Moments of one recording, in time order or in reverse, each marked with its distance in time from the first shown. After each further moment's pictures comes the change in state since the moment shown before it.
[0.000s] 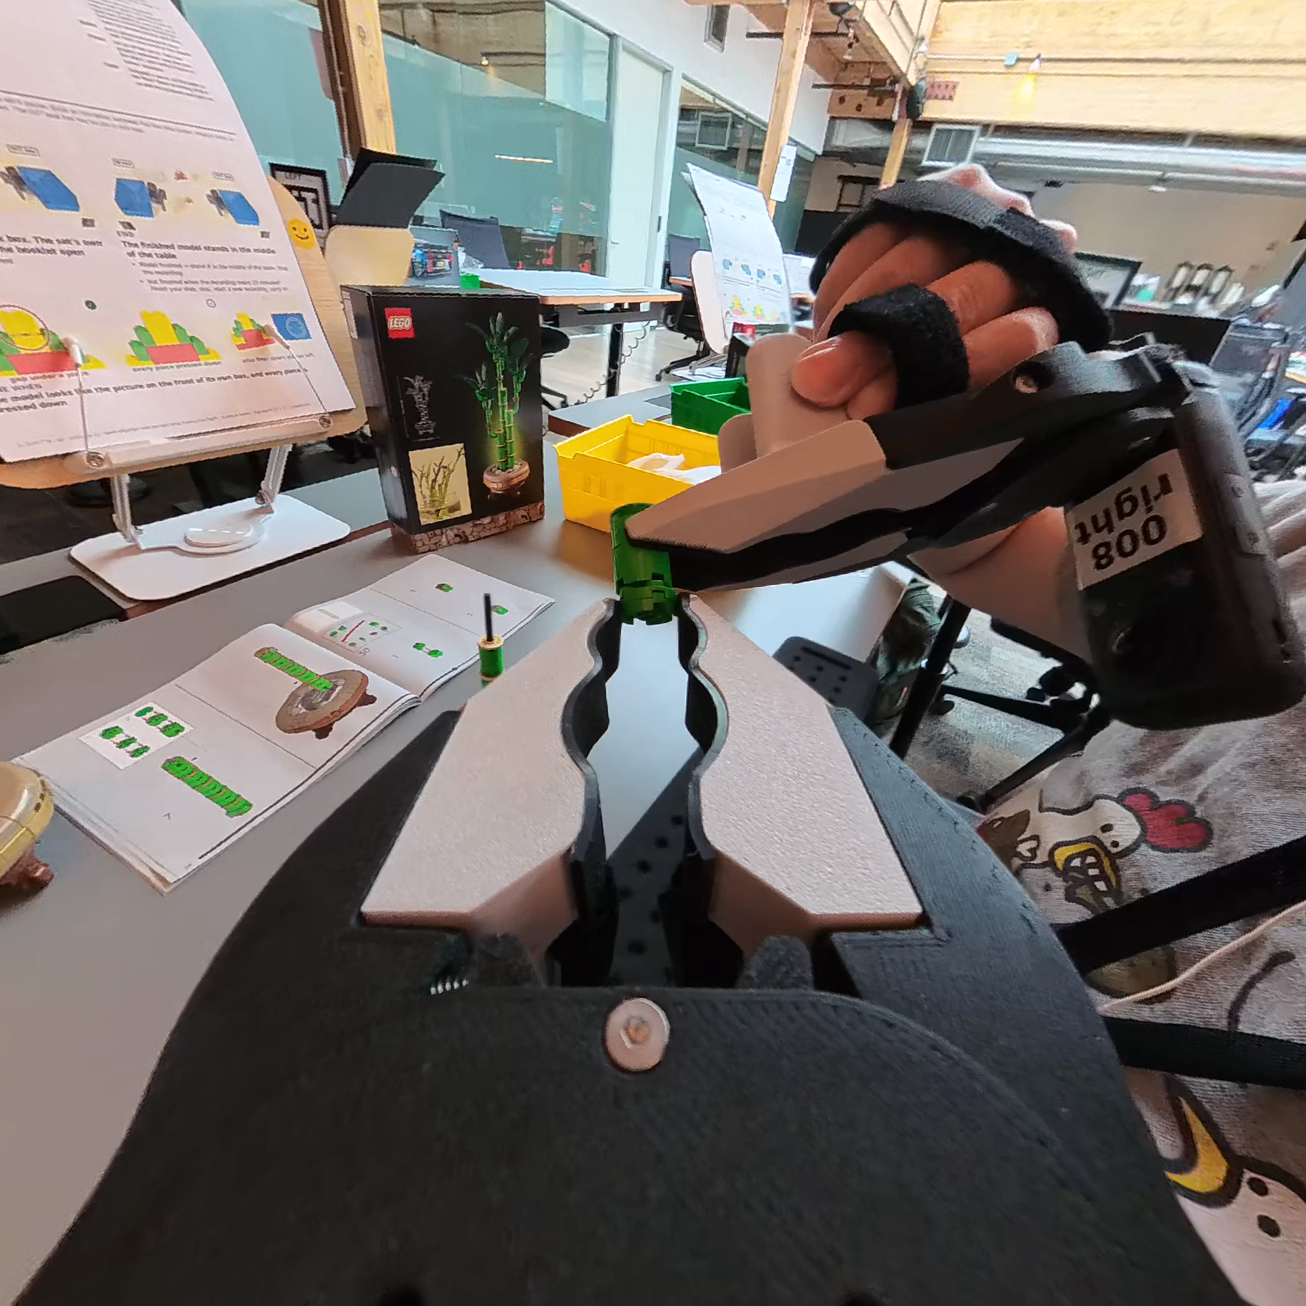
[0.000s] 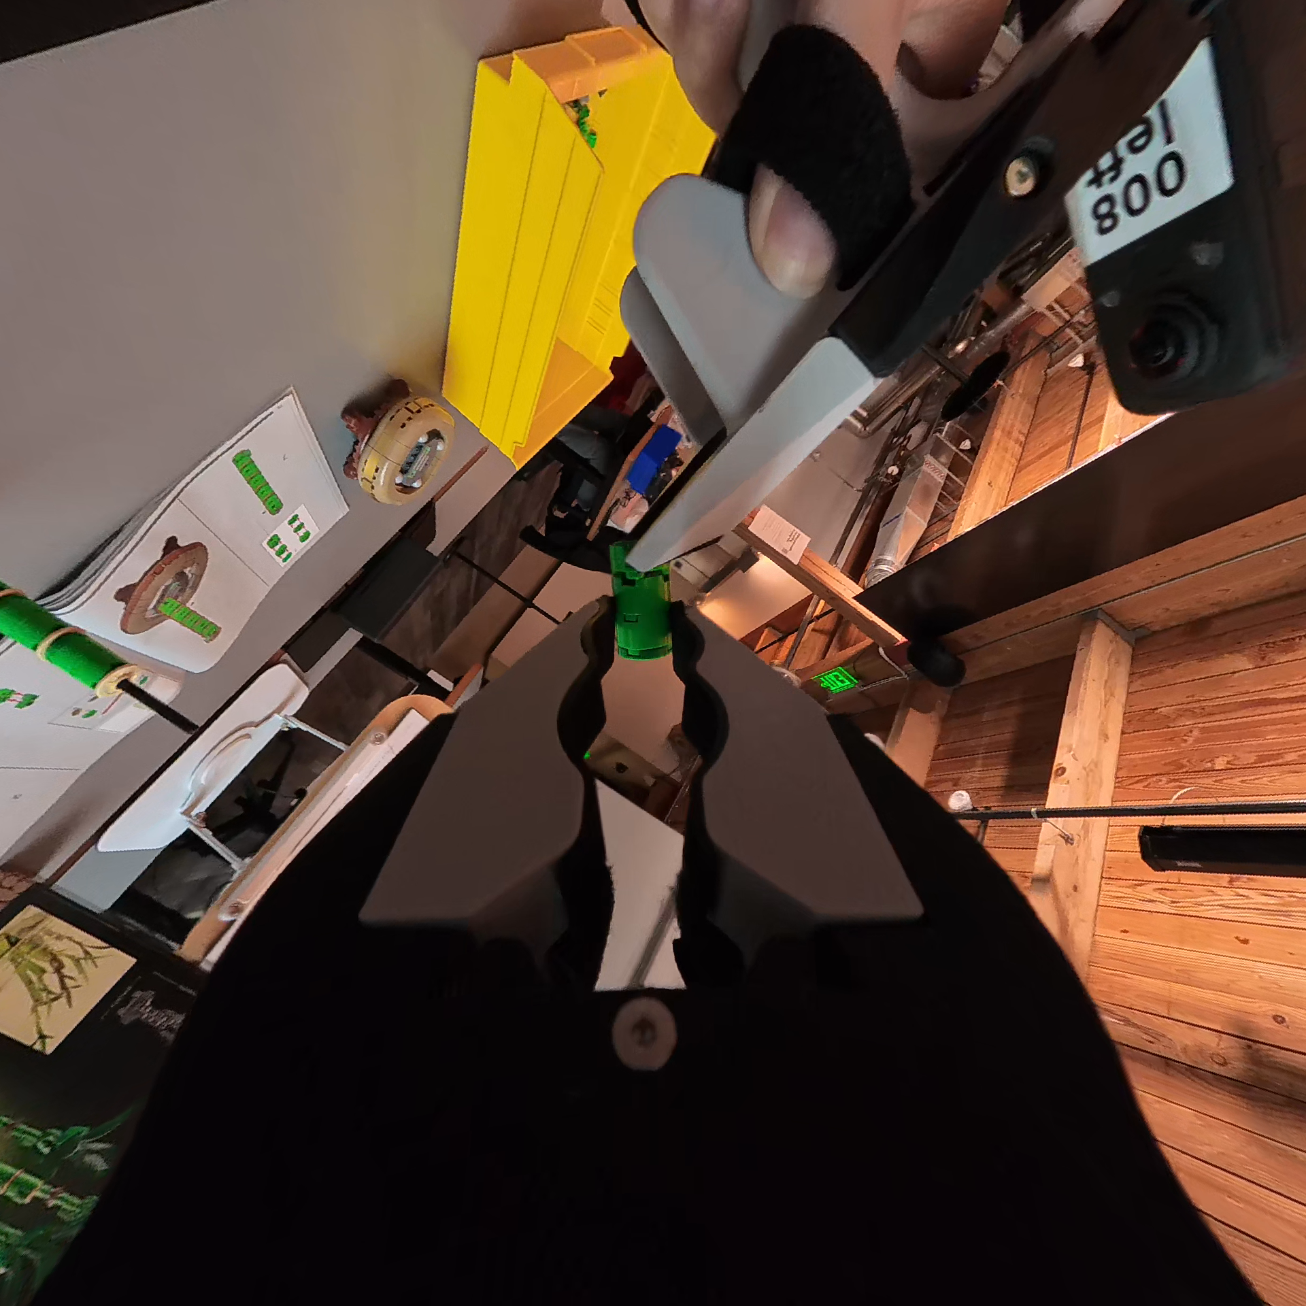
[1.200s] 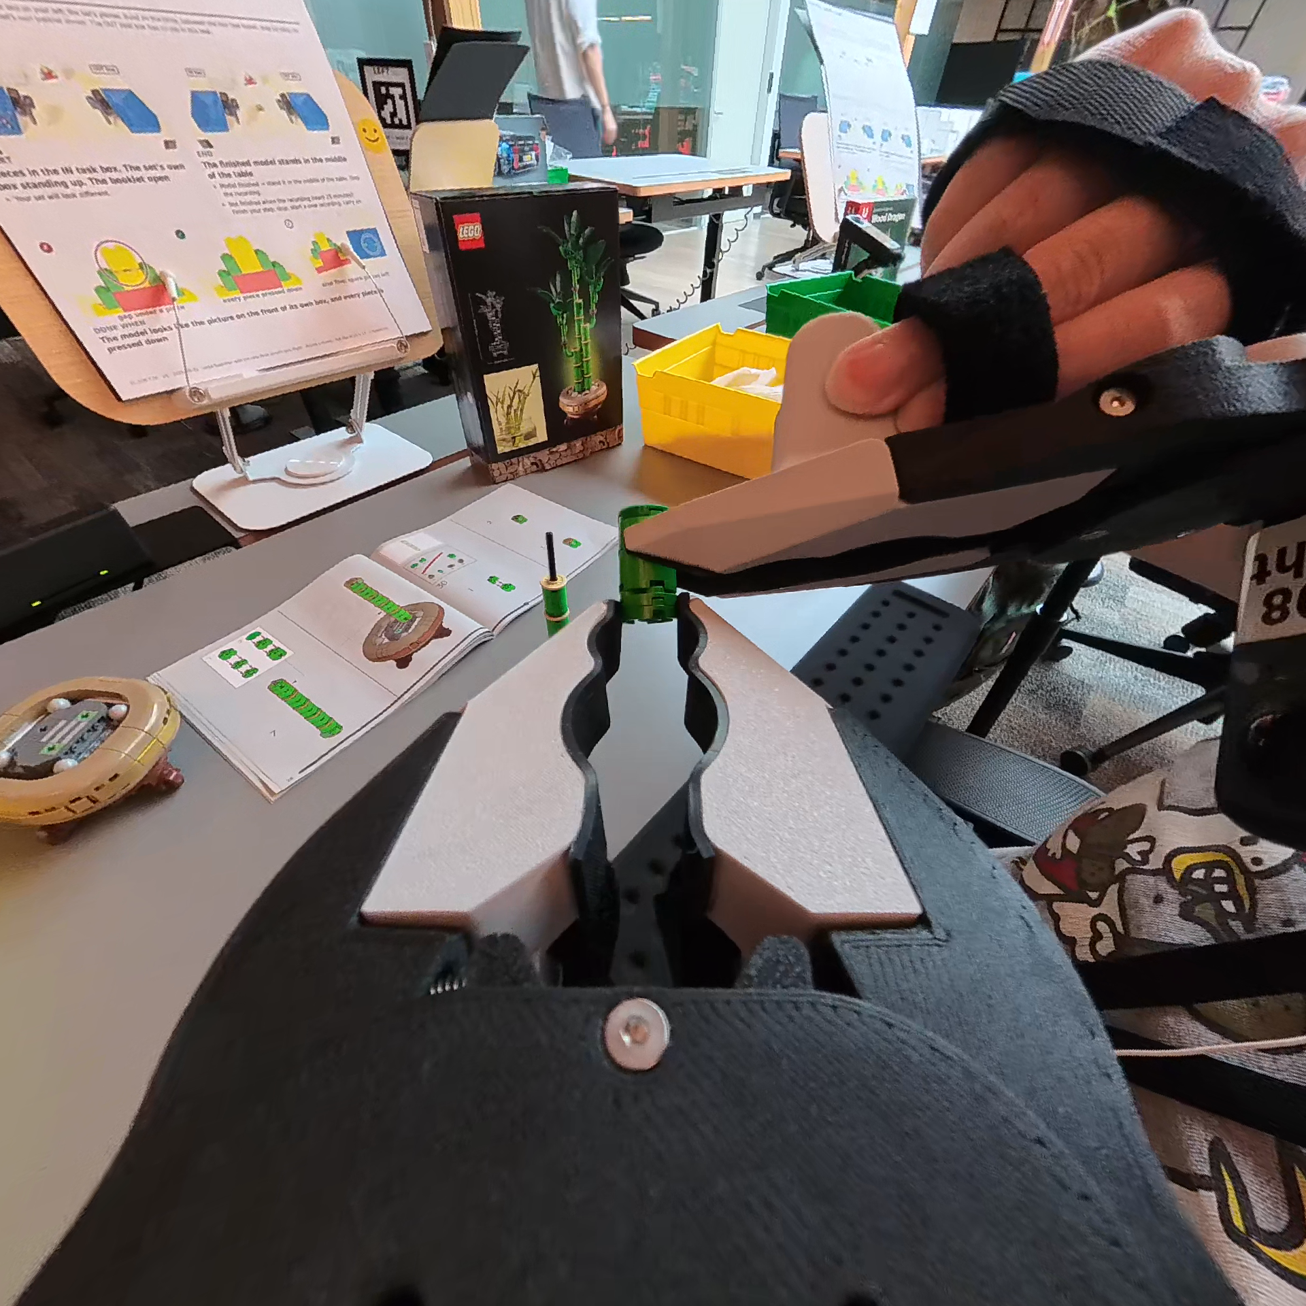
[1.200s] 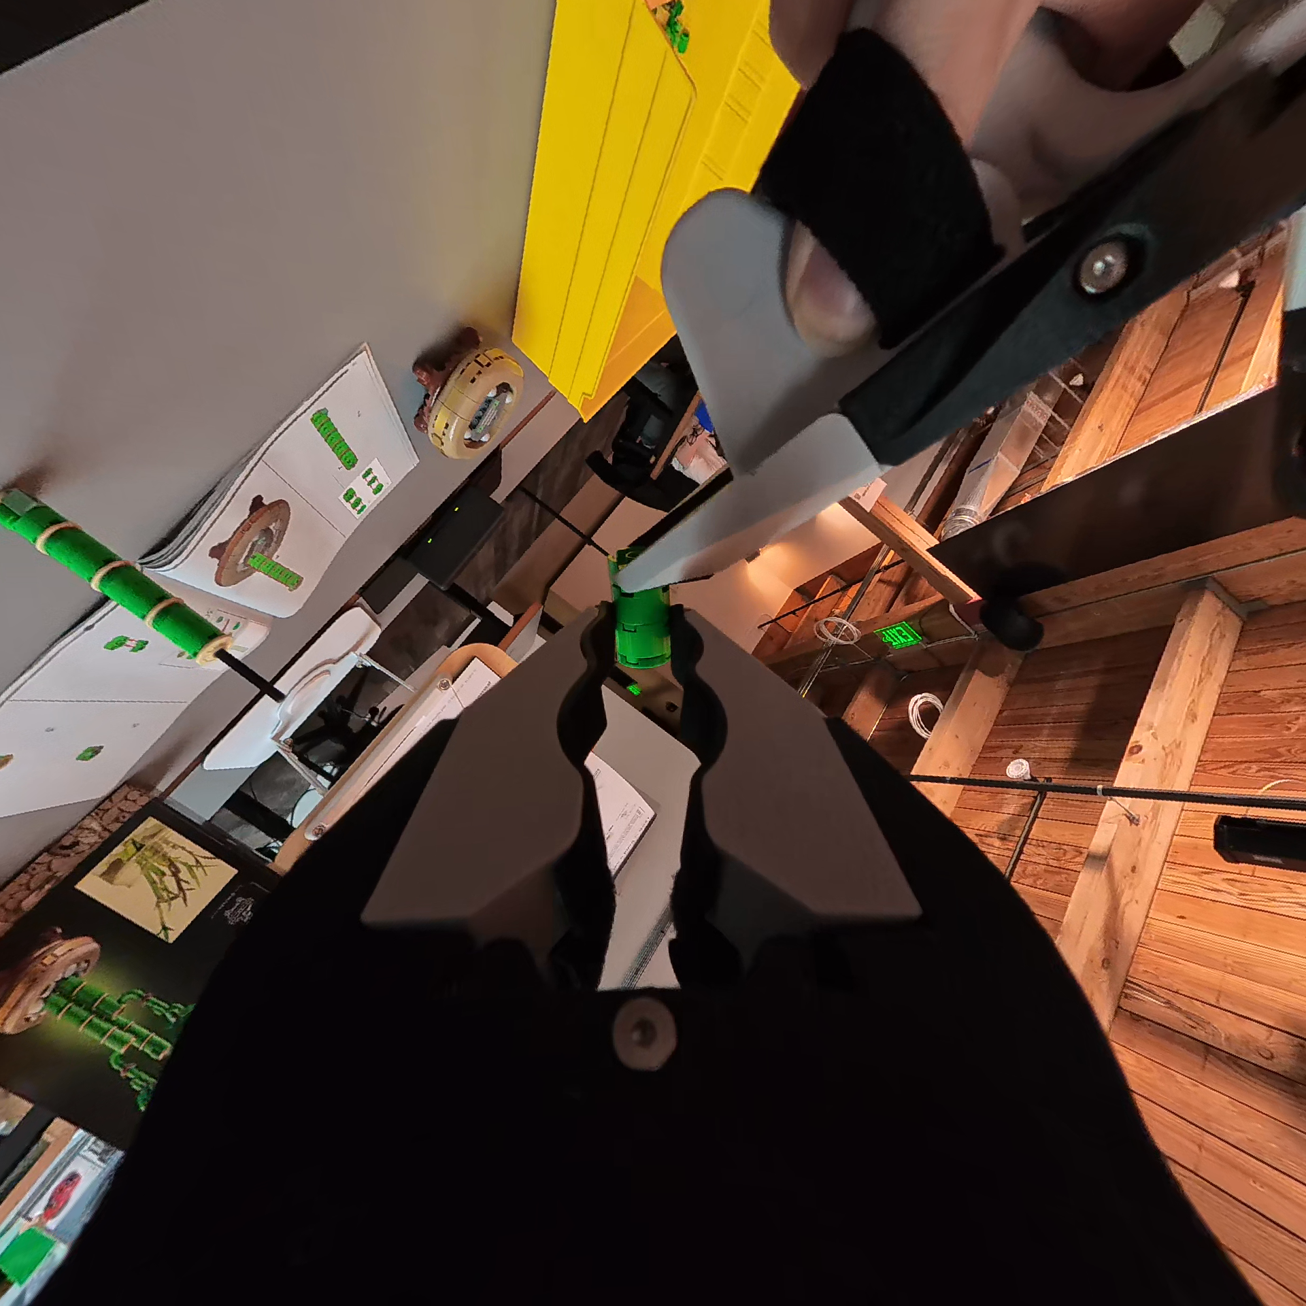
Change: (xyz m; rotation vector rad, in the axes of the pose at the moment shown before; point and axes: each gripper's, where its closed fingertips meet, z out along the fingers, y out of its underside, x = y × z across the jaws) left arm -0.012 0.018 0.009 -0.134 -0.147 0.053; right arm -0.022 -0.004 0.012 -0.111 -0.115 0.004
